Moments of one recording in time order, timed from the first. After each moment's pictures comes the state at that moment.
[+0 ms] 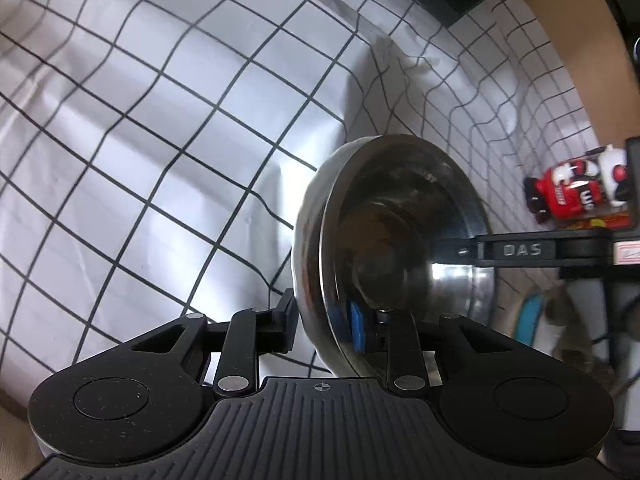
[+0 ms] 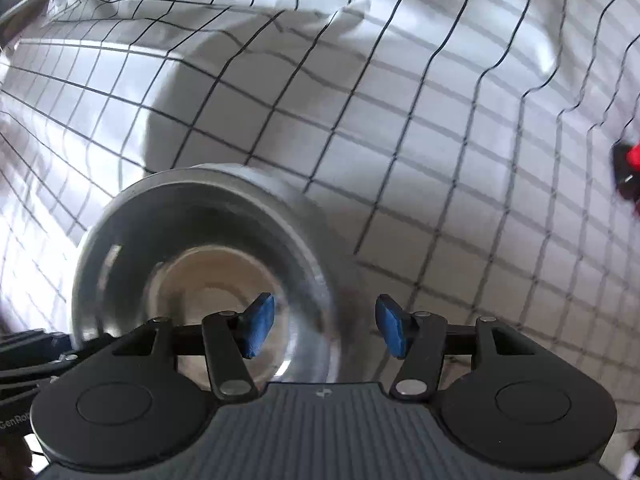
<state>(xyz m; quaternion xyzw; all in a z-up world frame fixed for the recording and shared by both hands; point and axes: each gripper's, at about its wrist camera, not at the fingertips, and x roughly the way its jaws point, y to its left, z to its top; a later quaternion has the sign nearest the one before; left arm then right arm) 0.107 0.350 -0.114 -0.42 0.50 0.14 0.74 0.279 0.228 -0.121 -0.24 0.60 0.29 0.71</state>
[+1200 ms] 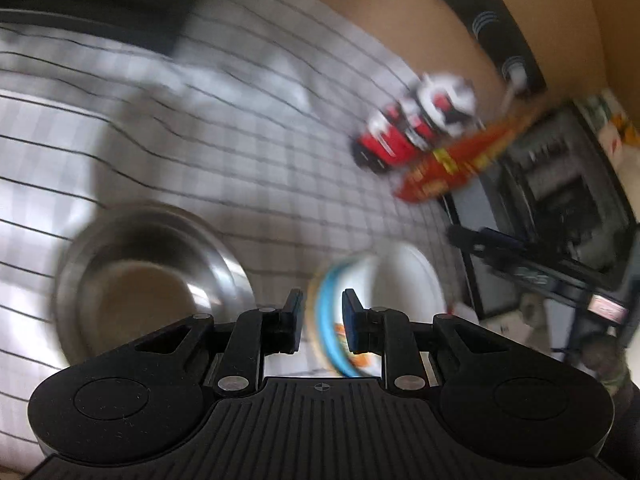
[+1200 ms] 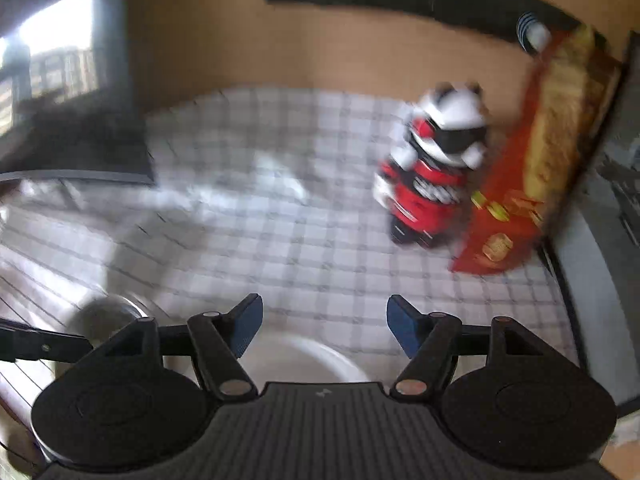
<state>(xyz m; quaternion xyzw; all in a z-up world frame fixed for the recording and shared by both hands) 0.184 0.259 -0.009 -0.34 0.48 -0.05 0.81 0.253 0.015 0.010 -0.13 0.39 0.21 0.89</state>
